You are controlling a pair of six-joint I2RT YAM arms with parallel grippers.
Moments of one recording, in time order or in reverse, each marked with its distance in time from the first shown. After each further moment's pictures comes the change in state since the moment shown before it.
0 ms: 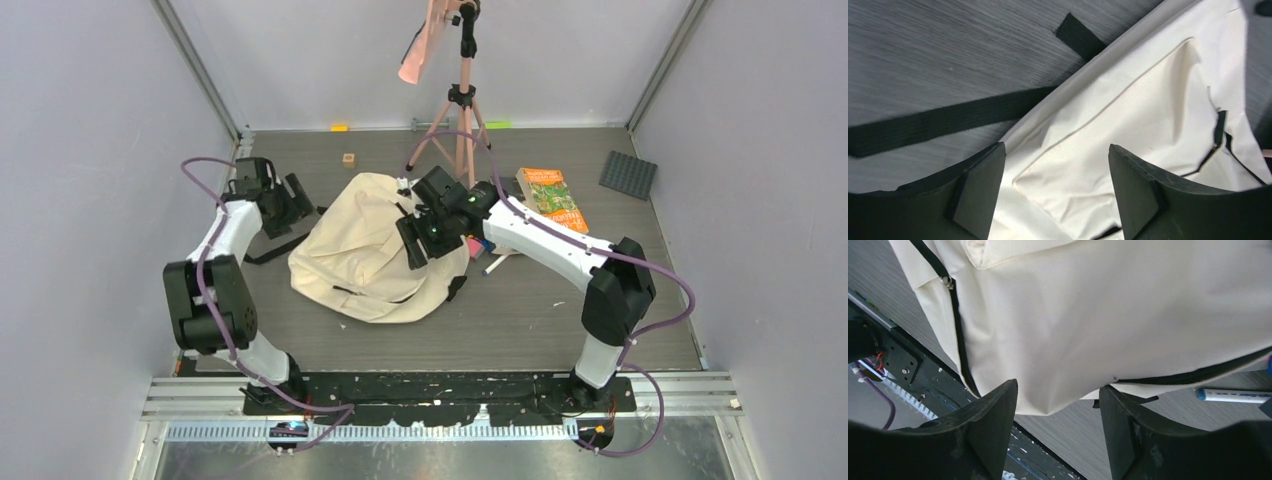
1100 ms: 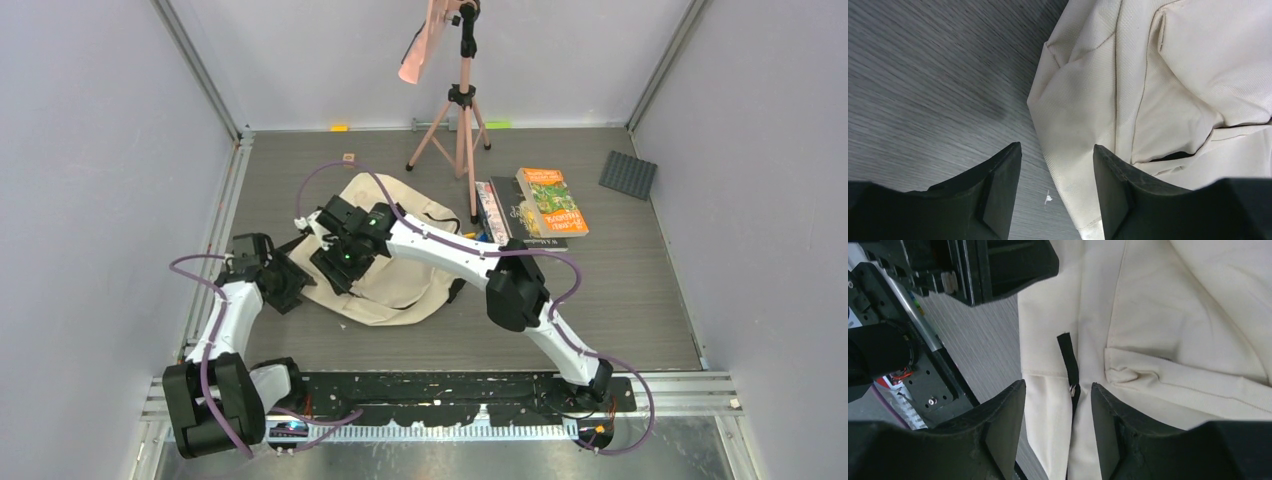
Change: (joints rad) left arm 0.069 -0.575 -0.561 -0.133 -0.035 -0.299; right arm 0.244 0.532 0.653 -0.072 -0.062 -0.157
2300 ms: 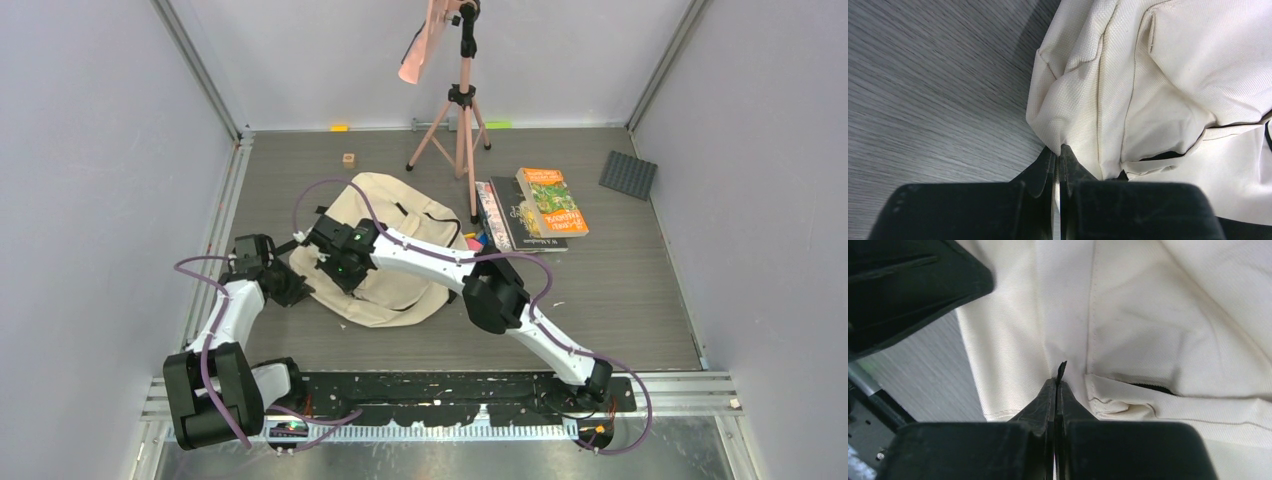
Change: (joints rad) left arm 0.004 0.052 -0.030 0.084 0.046 -0.015; right arm 0.037 0.179 0.122 -0.027 0.139 0.026
